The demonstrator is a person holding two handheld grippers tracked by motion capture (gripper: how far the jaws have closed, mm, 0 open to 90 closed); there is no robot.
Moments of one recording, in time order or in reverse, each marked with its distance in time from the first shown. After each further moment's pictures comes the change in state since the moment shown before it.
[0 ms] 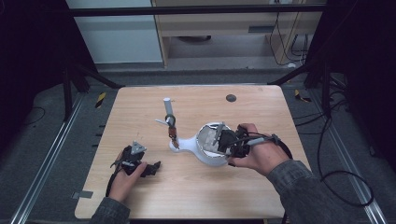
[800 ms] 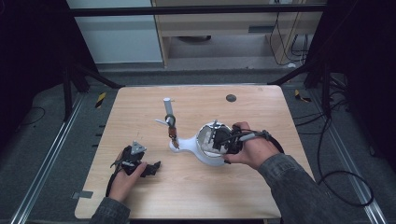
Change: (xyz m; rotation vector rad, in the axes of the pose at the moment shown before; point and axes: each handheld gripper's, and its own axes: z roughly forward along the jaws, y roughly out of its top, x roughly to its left) left arm 0.000 0.000 0.000 0.000 0.001 0.000; right arm -0.007 0.012 0.025 0.052 0.041 -0.005
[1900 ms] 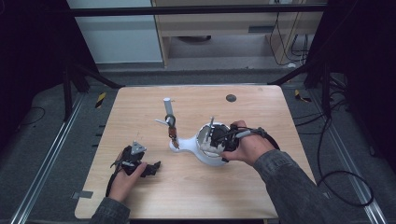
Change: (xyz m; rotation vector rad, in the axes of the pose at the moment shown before) left arm 0.000 0.000 0.000 0.003 -0.001 0.002; right arm -0.006 0.007 0.009 0.039 0.038 0.021
